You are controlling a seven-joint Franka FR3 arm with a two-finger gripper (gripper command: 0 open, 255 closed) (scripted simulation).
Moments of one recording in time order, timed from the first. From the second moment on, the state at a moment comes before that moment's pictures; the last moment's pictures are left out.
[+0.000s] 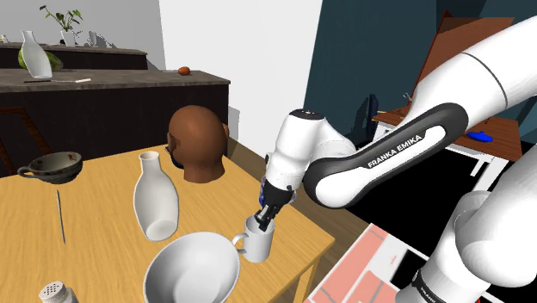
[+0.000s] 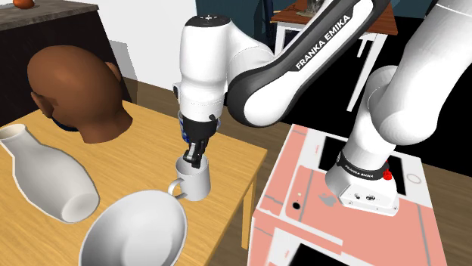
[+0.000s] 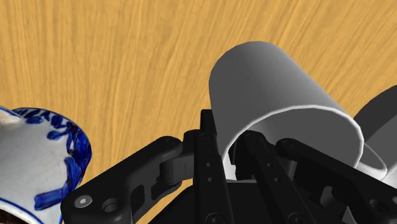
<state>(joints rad) 0.12 -0.18 0.47 -2.54 0.09 2.55 0.29</state>
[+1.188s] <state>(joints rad) 0.14 -0.30 0.44 -2.46 0.14 2.35 0.25</state>
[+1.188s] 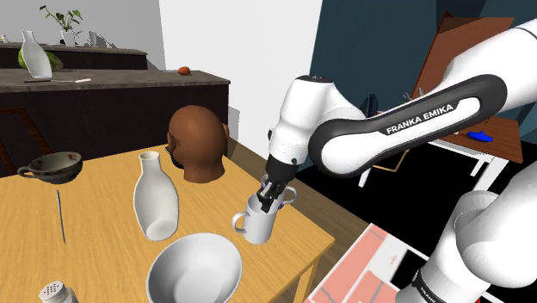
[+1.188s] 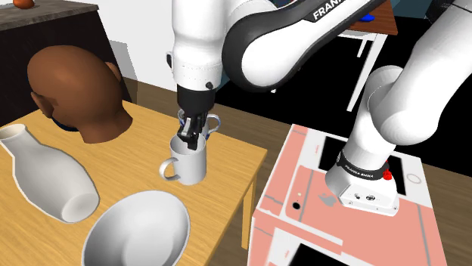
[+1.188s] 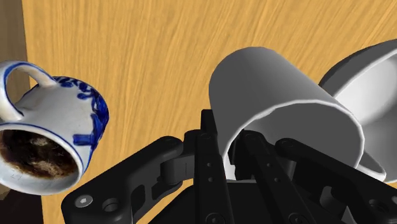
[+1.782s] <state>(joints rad) 0.14 -0.36 0.42 -2.38 0.15 2.22 0.24</state>
